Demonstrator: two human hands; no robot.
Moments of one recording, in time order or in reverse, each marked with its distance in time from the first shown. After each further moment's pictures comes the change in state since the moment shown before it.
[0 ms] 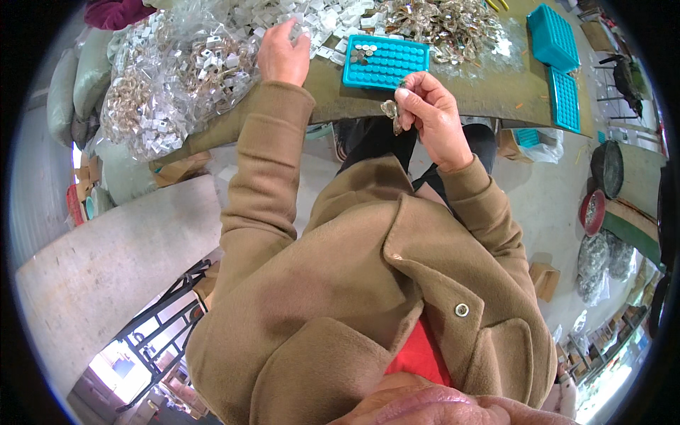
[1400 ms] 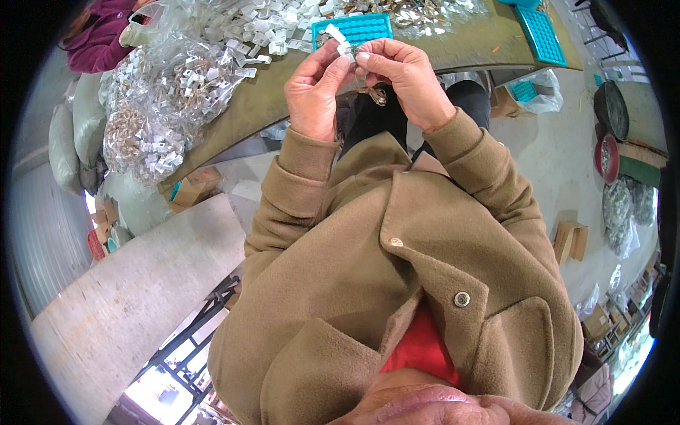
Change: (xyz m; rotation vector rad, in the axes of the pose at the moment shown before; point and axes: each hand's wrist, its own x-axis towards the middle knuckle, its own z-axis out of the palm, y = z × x) left_hand -0.095 0.108 -0.037 -1.410 -0.351 -0.496; right_hand -0.014 -0.009 0.017 -0.039 0.078 -0.082
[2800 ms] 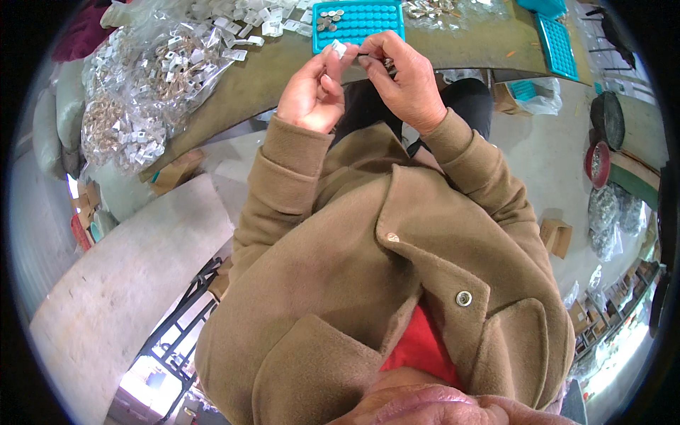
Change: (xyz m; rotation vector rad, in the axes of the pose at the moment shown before) left_hand 0.015 -0.003 -0.034 -0.699 0.097 -0.702; right_hand 0.011 0.028 -0.009 -0.852 0.031 -0.531
